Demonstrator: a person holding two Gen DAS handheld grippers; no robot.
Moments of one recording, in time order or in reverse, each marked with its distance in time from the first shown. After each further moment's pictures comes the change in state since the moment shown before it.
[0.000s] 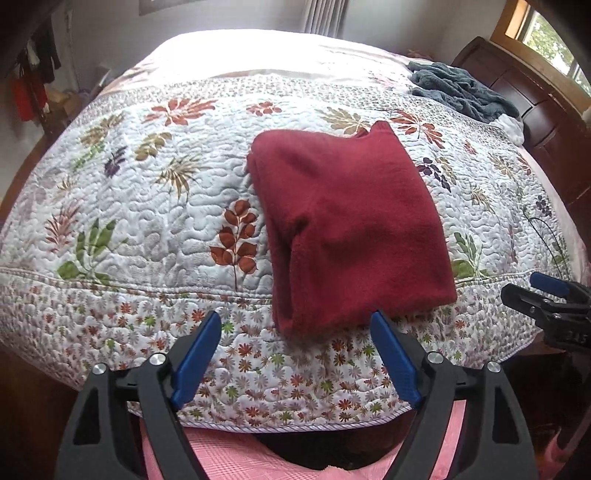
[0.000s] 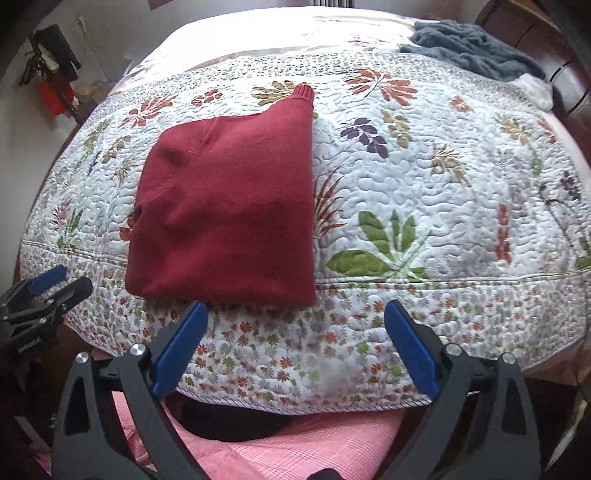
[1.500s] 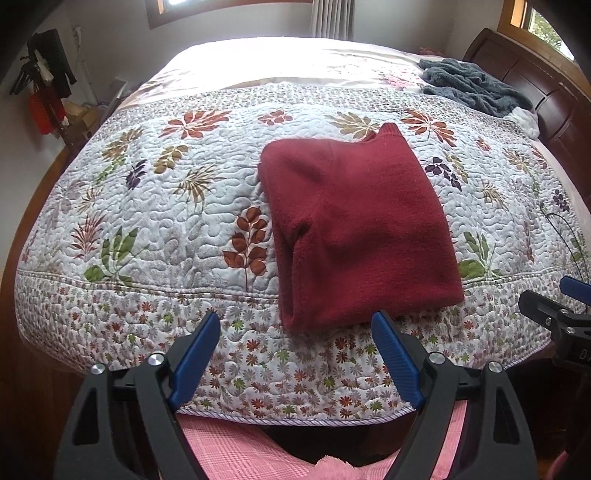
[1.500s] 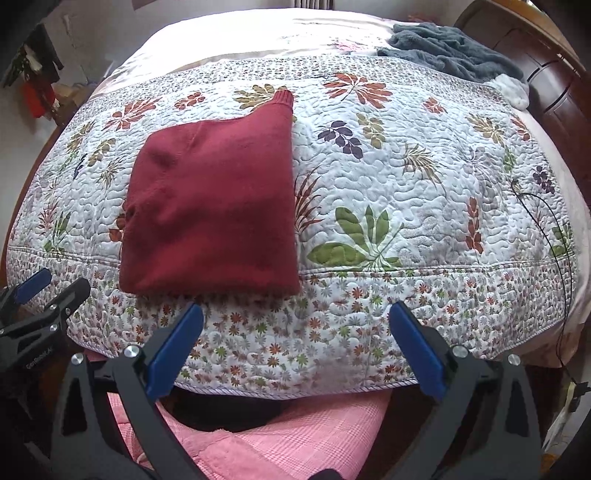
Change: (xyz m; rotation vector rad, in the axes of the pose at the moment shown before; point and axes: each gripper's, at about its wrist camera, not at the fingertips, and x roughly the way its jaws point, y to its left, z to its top) left arm -0.012 -0.020 -0.001 0.021 -0.010 0.110; right arm -0.021 0.005 -0.006 0.029 -0.002 -0.089
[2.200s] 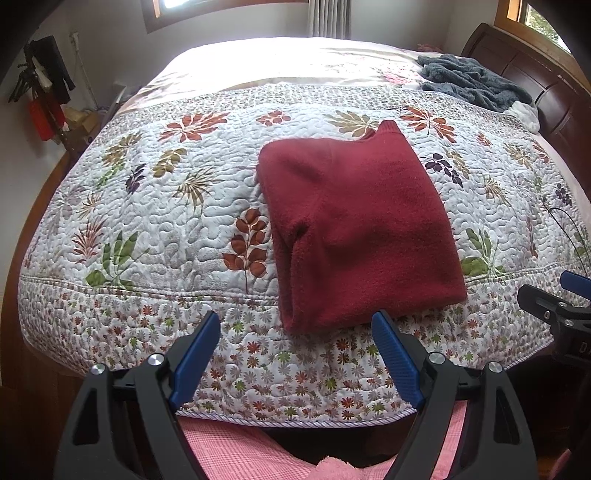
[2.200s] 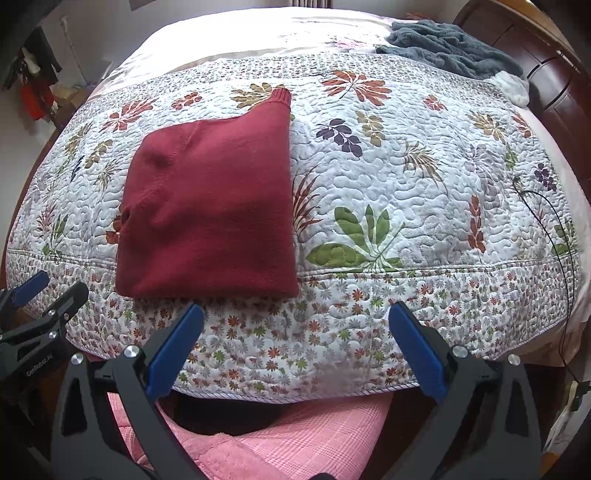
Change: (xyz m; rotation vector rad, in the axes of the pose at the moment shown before) left arm 0.003 -0.001 0.000 0.020 0.001 0.013; right arm 0.007 -0.004 0.002 0.010 0.005 0.006
